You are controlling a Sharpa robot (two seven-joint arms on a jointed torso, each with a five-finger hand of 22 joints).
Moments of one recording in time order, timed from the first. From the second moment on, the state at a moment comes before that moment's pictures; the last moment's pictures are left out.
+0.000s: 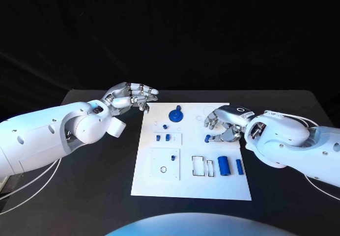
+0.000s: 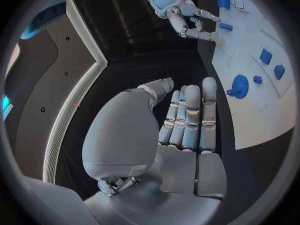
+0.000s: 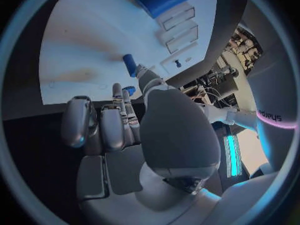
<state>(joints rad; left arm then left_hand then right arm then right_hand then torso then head) 1.18 -0.89 -0.01 1.49 -0.19 -0.01 0.30 1.41 -0.19 0.54 0.07 0.18 0.81 0.20 0.38 0.20 0.91 0.13 0.56 0.13 1.03 0.05 1.31 0.35 0.17 0.91 0.15 1.01 0.64 1.24 -0.98 -0.16 1.80 -1.62 -0.25 -0.28 1.41 -0.23 0.19 0.15 0.20 0.95 0.14 0.15 0.41 1.09 0.09 0.12 0.10 1.47 0.00 1.33 1.09 0.08 1.40 0.10 1.21 1.31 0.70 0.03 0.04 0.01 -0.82</state>
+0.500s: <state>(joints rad) 1.18 -0.89 -0.01 1.49 -0.19 -0.01 0.30 1.41 -0.19 0.54 0.07 0.18 0.81 0.20 0.38 0.20 0.91 0.13 0.56 0.13 1.03 0.05 1.31 0.35 0.17 0.91 0.15 1.01 0.64 1.22 -0.96 -0.16 1.77 -1.62 -0.20 -0.28 1.48 -0.20 0.29 0.21 0.20 1.01 0.14 0.14 0.41 1.16 0.08 0.17 0.10 1.47 0.00 1.35 1.12 0.08 1.42 0.10 1.25 1.31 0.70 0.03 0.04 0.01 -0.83</state>
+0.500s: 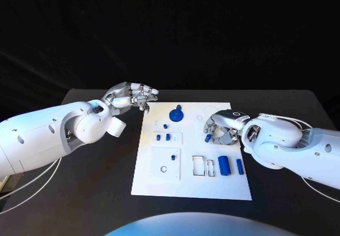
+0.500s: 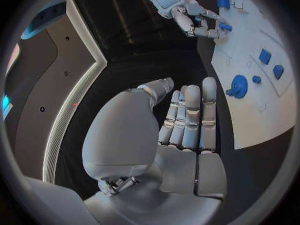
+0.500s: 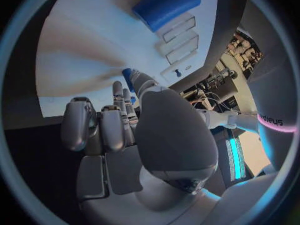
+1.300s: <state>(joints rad) 1.18 -0.89 -0.01 1.49 -0.19 -0.01 0.29 1.41 -0.19 0.54 0.07 0.18 0.81 0.20 0.38 0.20 0.91 0.13 0.56 0.13 1.03 0.05 1.31 0.35 0.17 0.91 0.15 1.01 0.64 1.22 -0.94 -0.16 1.77 -1.60 -0.21 -0.28 1.46 -0.24 0.45 0.25 0.20 1.07 0.13 0.17 0.43 1.24 0.06 0.16 0.10 1.47 -0.02 1.36 1.11 0.08 1.44 0.09 1.27 1.31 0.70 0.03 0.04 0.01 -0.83</state>
